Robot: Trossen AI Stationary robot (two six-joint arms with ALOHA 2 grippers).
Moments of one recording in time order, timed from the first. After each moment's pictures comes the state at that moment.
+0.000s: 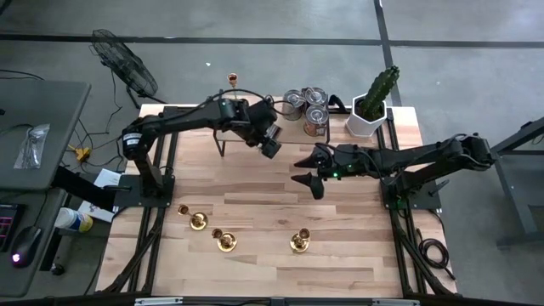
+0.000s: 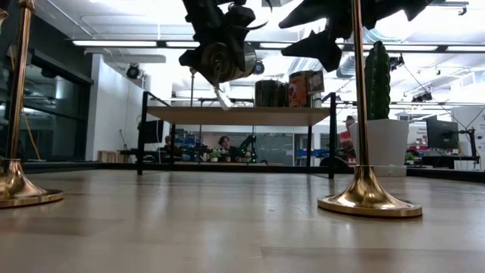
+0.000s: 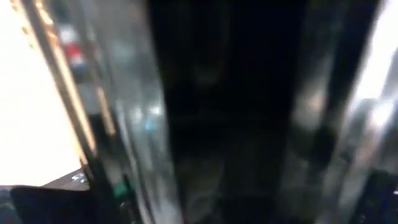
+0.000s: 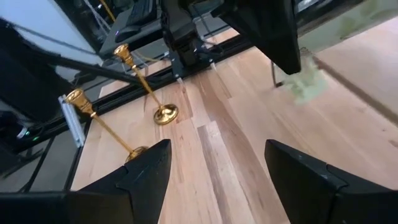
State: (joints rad) left arm 0.28 1.75 1.74 -1.04 0.02 -0.59; right arm 0.02 1.23 0.77 0.12 0.06 0.43
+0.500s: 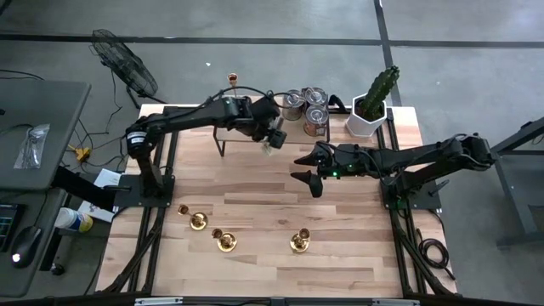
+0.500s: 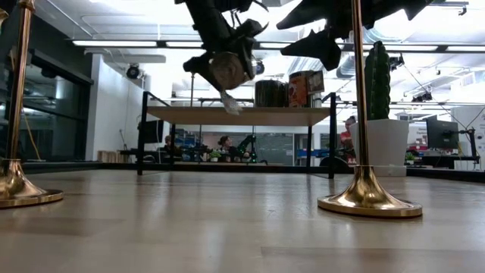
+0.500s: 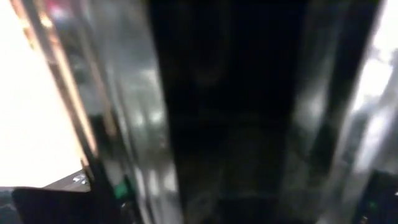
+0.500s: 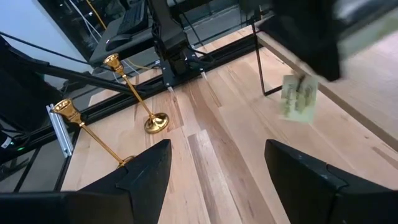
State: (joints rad) left arm 0.30 1.79 1.74 -0.95 -0.05 -0.74; right arm 0.02 1.23 0.77 0.14 0.11 0.41
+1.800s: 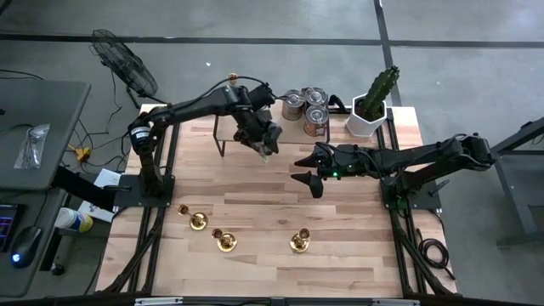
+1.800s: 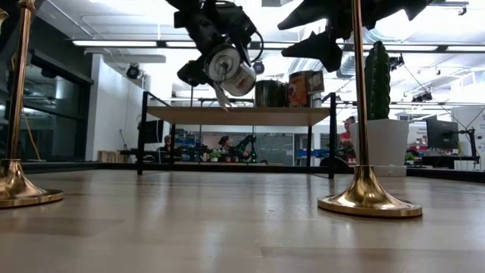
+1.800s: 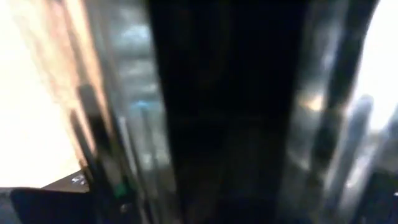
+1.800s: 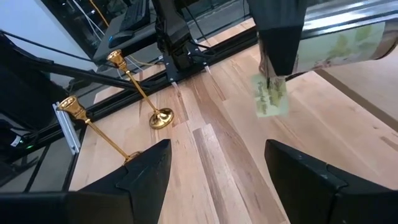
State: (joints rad) left arm 0.44 1.83 1.74 -1.05 0.57 -0.79; right arm 0.02 1.23 0.77 0.12 0.09 0.45
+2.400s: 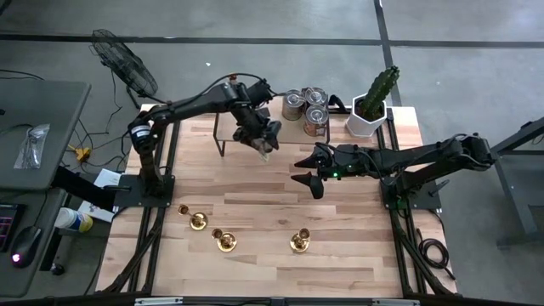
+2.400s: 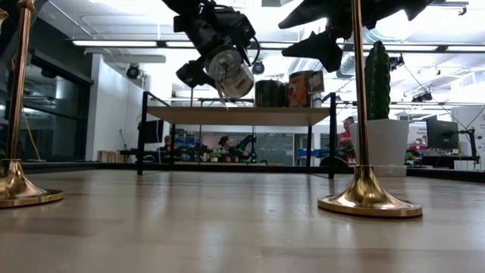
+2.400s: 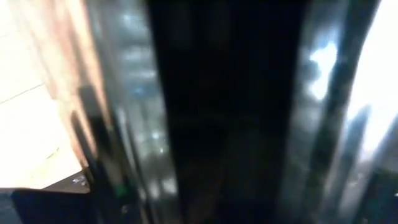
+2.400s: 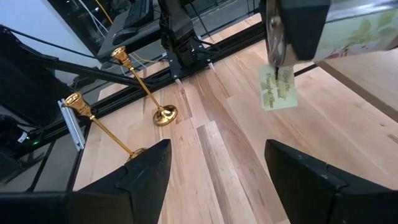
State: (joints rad) left arm 0.47 1.83 1.74 -1.04 0.62 -0.86; right arm 0.02 1.23 0.77 0.12 0.07 0.45
